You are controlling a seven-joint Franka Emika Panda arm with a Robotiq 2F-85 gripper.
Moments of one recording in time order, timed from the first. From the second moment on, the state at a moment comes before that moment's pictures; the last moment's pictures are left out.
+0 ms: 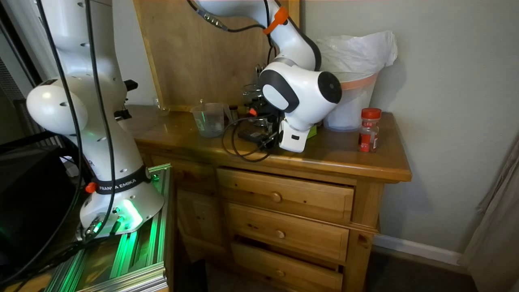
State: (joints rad) arm -0.13 0.32 -0.14 -2.27 0.82 1.93 0.31
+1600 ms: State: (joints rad) arm -0.10 0.13 -0.14 -2.34 0.55 1.96 0.38
